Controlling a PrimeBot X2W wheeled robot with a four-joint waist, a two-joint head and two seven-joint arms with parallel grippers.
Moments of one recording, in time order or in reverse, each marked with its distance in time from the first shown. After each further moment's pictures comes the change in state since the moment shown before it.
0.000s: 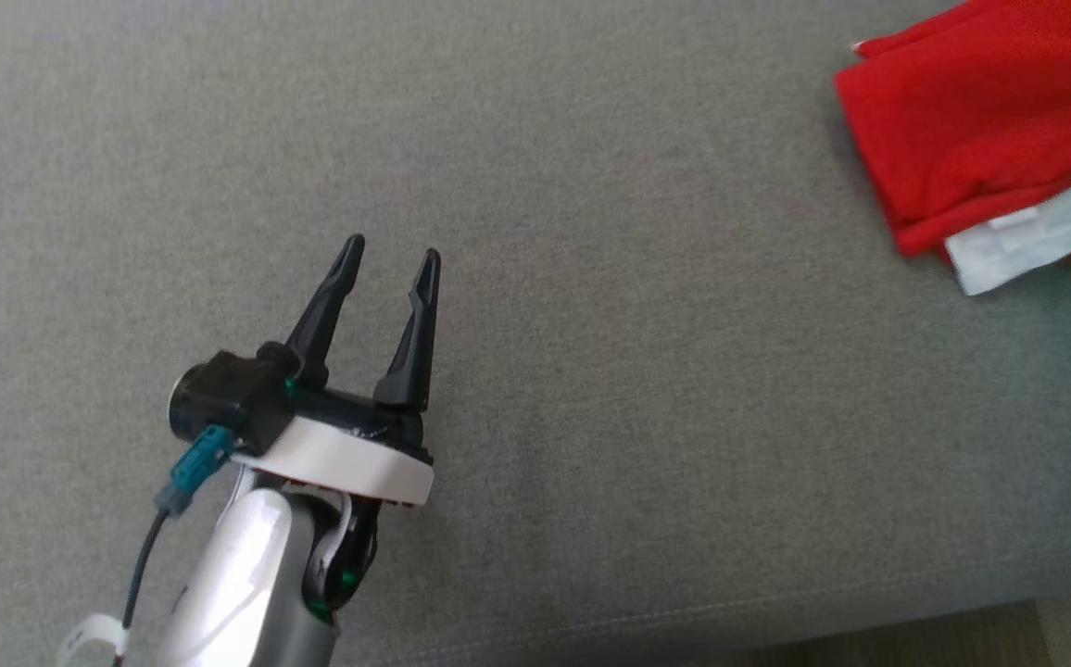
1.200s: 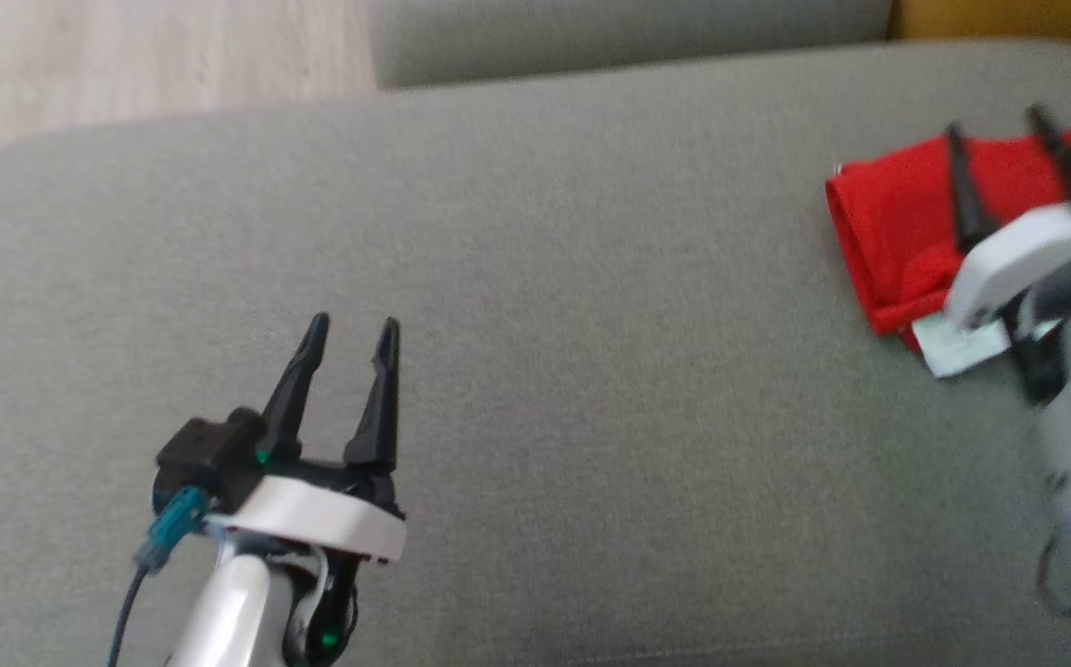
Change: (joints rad) left arm 0.110 -0.001 0.047 0.021 -0.043 0.016 -0.002; right arm 0.184 0.301 -0.168 -0.163 -0.059 0.000 -0.056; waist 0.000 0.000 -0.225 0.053
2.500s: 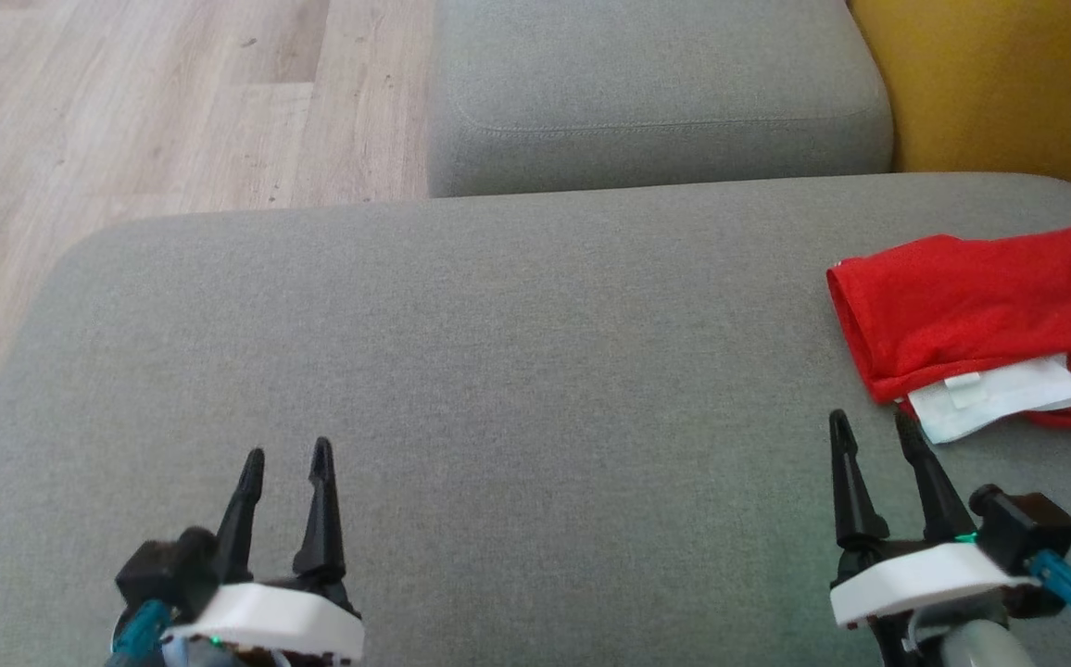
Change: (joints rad) left arm 0.223 0.003 0.081 -0.024 -0.033 0.105 0.000; right arm 0.671 0.242 0.006 -0.407 0.259 0.000 -0.185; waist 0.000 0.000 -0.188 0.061
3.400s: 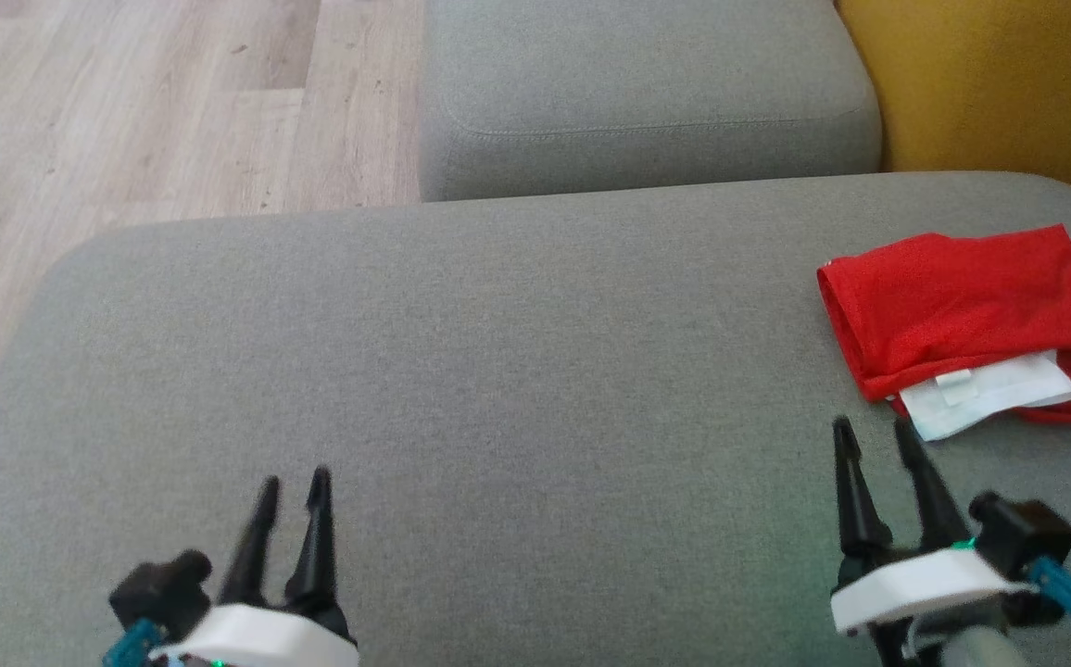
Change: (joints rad) left arm 0.015 0.000 0.019 0.064 -0.106 -0.094 0.000; right arm -0.002 0.000 -0.004 0.021 0.010 0.000 -0.015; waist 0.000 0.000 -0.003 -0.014
